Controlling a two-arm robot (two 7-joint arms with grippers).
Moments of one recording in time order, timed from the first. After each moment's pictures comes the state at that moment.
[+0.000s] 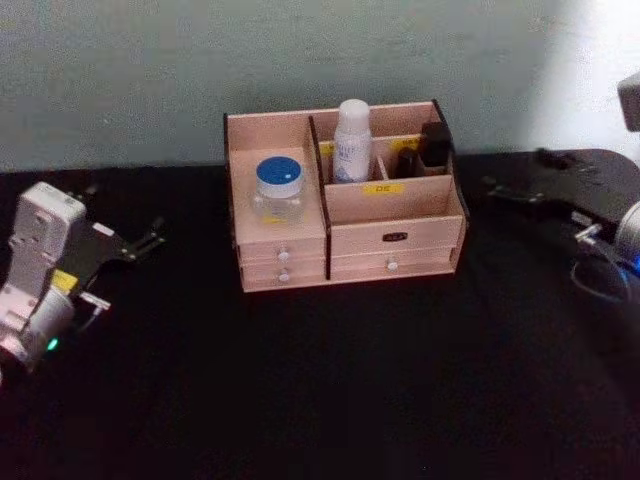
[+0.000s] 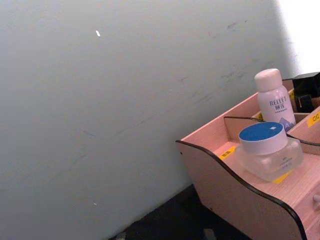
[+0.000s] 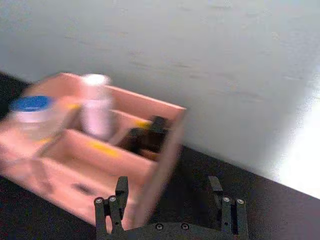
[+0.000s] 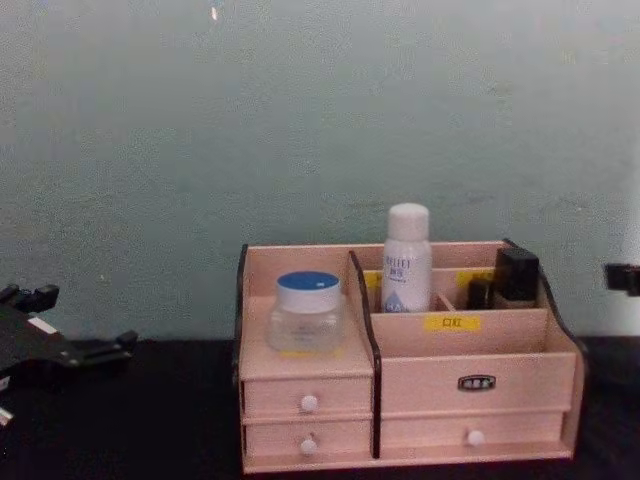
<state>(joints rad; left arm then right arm) -0.20 0.60 0.45 -1.41 -0.25 -0.12 0.03 0.26 0.67 -0.32 -1.59 0.54 0.28 0.27</state>
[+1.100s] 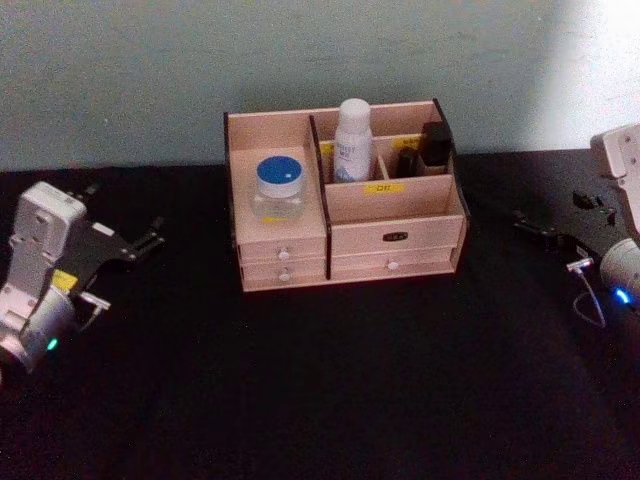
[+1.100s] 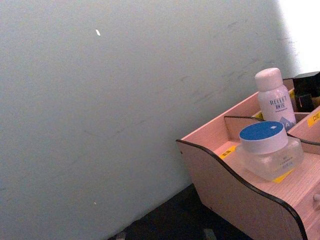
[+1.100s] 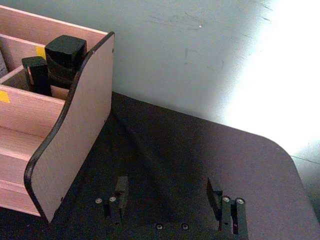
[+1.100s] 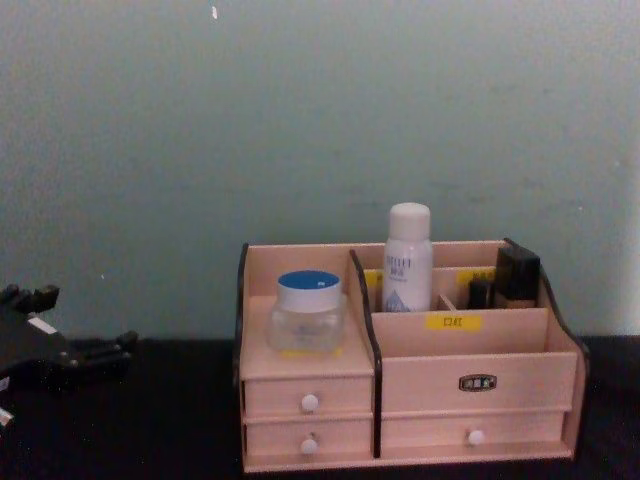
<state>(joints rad) -0.20 0.60 0.45 -1.41 -0.25 -0.12 0.03 0.29 0.53 -0.33 -1.36 0.34 0.27 0.05</state>
